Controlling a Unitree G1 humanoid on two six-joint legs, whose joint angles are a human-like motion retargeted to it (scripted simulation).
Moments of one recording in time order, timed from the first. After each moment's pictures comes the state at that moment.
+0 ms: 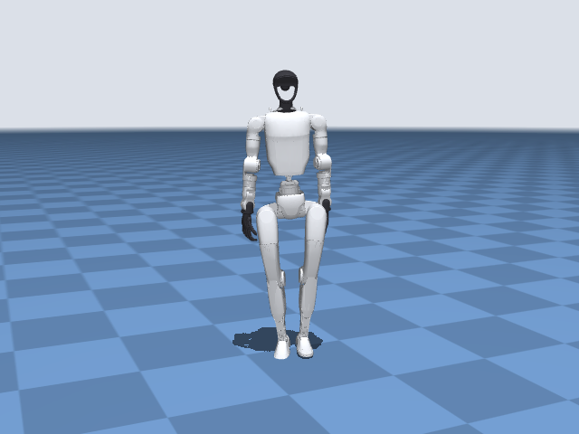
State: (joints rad) left arm -0.03 0.05 0.31 1.67 0.14 0.10 -0.07; right arm -0.01 -0.13 -0.18 1.67 -0.59 0.04 0.04; waist 0.02 -0.03 -0.16; left_leg -0.05 -0.14 0.08 -0.03 0.01 0.06; right_leg -0.06 0.03 -0.19 0.01 0.08 -0.09
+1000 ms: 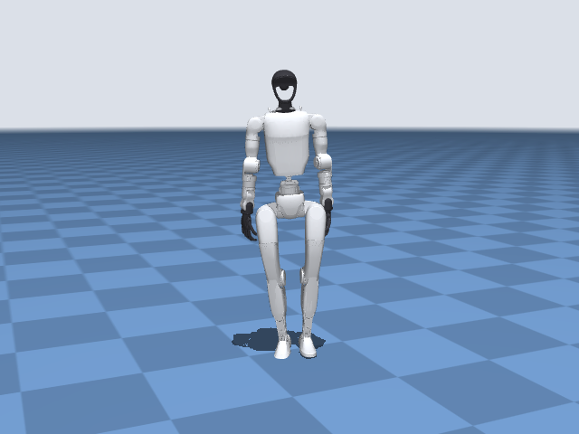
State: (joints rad) left arm -0.02 0.07 0.33 1.62 0.13 0.10 -0.10; right arm -0.04 -0.14 -0.14 1.69 -0.58 0.04 0.04; waist 0.03 -0.01 -0.13; left_leg -0.06 -0.10 0.10 -0.01 0.00 0.03; right_leg -0.07 0.05 -0.21 0.00 0.11 -0.11
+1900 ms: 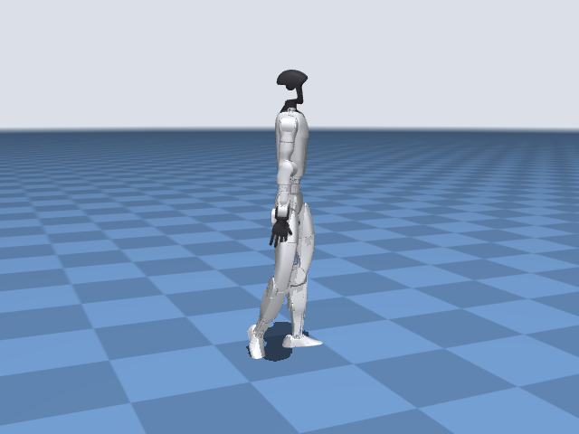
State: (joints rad) left arm -0.01 0.08 0.40 1.67 0.05 0.11 0.03; right arm 0.07 -0.15 -0.31 1.58 -0.49 0.00 0.00; waist 0.16 0.08 -0.11; left_leg -0.11 0.04 0.54 -0.02 0.07 0.07; right_leg 0.00 -0.34 -0.91 0.68 0.09 -0.15
